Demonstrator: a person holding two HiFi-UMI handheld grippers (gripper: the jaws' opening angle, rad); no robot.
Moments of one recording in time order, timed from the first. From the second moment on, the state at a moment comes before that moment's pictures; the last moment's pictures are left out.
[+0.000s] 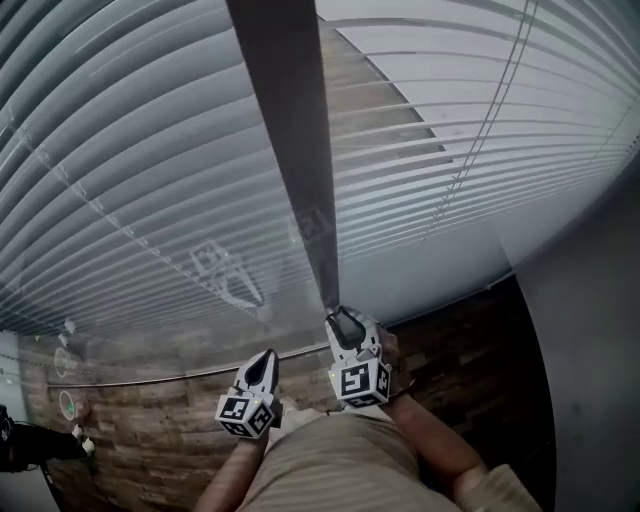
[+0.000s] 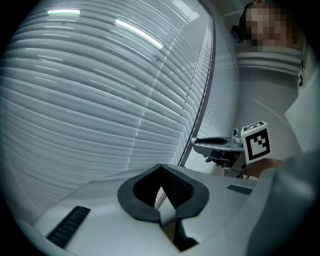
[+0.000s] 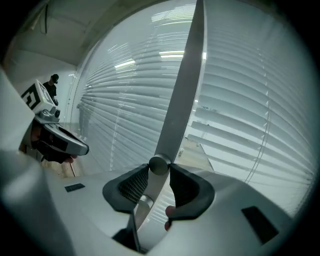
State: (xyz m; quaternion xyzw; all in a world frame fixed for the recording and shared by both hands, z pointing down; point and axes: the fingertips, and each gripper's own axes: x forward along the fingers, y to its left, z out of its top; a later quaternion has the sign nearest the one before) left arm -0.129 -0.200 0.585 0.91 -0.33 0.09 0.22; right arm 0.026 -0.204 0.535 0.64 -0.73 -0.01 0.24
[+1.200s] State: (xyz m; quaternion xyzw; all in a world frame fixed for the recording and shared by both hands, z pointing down) left arm -0.152 -0.230 0.601 0.92 -0.32 0.09 0.21; right arm 0.066 -0.211 0.554 0.68 -0.70 0.09 0.21
